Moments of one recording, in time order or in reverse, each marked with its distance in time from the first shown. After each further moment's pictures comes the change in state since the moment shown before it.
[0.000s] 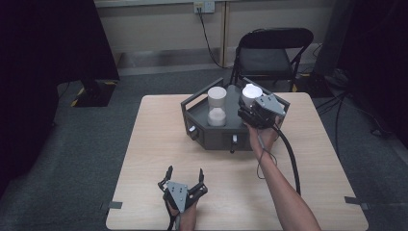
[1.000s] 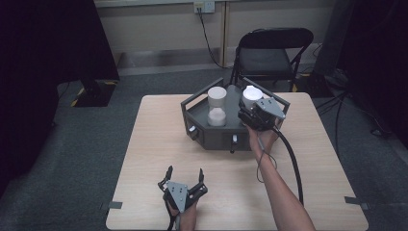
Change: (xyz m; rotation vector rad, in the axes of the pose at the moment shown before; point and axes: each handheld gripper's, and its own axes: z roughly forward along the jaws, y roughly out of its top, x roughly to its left) left arm 0.000 0.000 0.000 0.000 0.001 0.000; right arm -0.001 -0.013 0.001 -0.020 -0.005 0.027
